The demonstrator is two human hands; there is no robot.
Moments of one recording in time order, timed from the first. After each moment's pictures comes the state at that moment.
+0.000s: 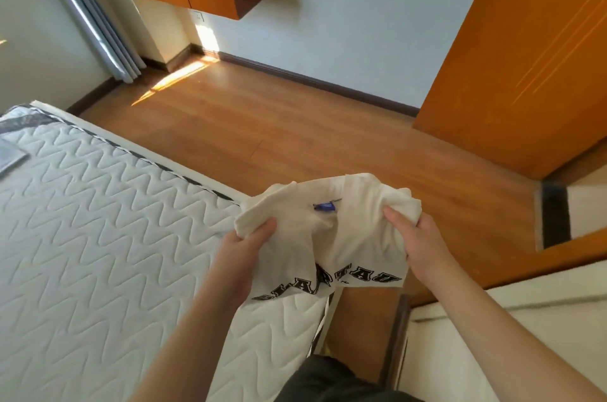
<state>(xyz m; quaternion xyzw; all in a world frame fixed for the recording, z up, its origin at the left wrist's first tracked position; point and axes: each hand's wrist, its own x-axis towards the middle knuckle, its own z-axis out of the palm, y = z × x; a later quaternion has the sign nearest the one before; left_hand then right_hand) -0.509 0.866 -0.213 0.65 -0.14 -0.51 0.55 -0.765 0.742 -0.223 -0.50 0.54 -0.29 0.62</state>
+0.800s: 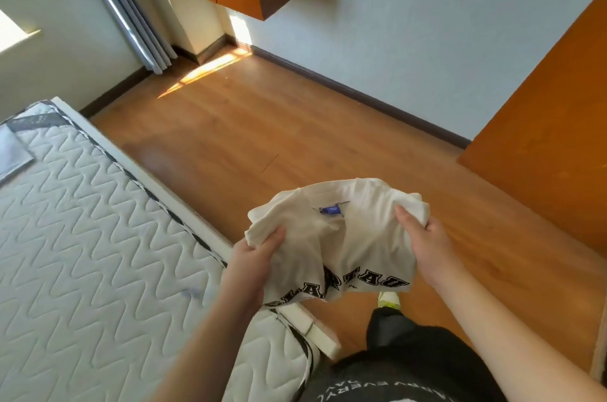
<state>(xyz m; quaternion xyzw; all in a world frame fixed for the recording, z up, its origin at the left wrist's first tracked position) -0.519 0.572 -0.240 0.68 -0.04 -0.45 0.58 -0.739 0.400 -0.260 -0.51 0.52 -0.22 0.64</state>
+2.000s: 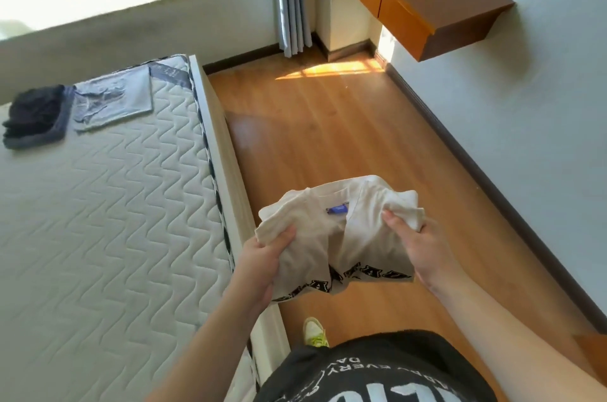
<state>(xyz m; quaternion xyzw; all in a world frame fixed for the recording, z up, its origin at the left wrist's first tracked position) -0.284 0.434 -0.225 0.63 0.15 -0.30 0.70 -0.379 0.187 -0.235 -0.65 0.32 -0.02 0.69</state>
